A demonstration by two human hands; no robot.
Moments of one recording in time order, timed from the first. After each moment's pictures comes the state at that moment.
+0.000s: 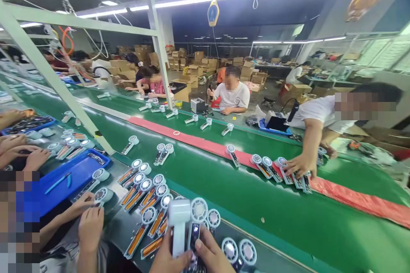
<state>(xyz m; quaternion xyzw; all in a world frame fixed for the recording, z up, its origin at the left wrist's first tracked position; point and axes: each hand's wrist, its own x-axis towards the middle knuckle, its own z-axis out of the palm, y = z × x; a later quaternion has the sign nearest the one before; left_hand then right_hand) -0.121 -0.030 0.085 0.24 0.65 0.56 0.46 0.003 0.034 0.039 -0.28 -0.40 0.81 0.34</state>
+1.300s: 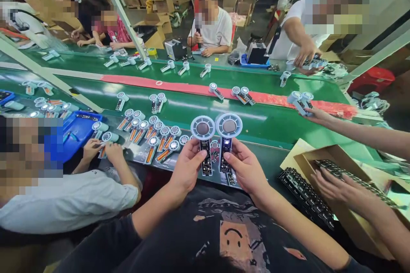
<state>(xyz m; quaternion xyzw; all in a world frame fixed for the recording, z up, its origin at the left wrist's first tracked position) -0.043 -0.055 0.176 0.25 0.43 0.61 0.61 0.110 -0.029 0.166 -0.33 -0.39 0.69 0.50</state>
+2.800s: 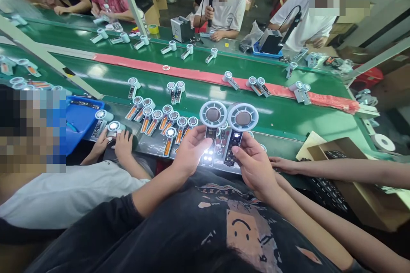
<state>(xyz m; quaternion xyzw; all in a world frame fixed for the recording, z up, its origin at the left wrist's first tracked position) -0.147 -0.053 0.171 0.27 0.44 0.58 0.63 0.018 -0.054 0.166 -0.42 -0.41 0.63 0.51</state>
